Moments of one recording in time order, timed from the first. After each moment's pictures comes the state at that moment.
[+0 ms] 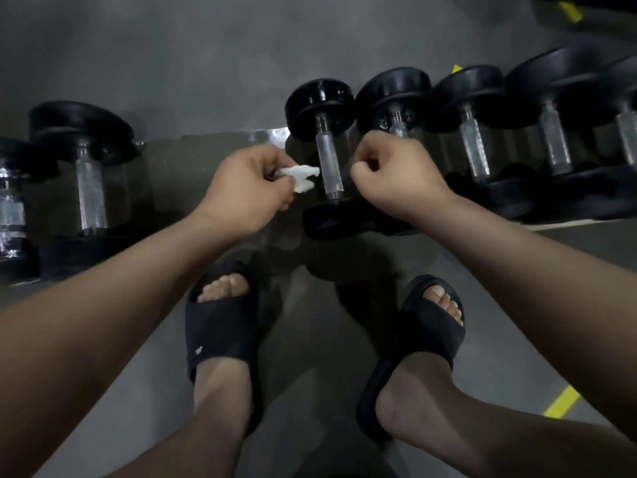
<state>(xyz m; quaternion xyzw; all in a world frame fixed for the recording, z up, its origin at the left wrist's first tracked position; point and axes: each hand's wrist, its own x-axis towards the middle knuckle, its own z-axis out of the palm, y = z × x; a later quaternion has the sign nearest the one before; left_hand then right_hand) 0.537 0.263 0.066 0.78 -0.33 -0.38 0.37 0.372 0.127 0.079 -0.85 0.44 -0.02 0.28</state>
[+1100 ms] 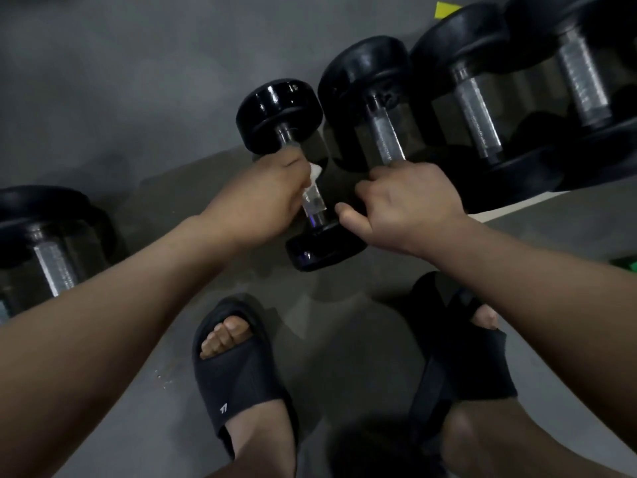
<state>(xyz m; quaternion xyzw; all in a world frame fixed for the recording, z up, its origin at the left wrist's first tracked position) 0.548 0.167 0.008 0.63 -0.74 -0.21 0.11 0.337 0.098 0.023 -0.94 0.32 0.07 0.02</state>
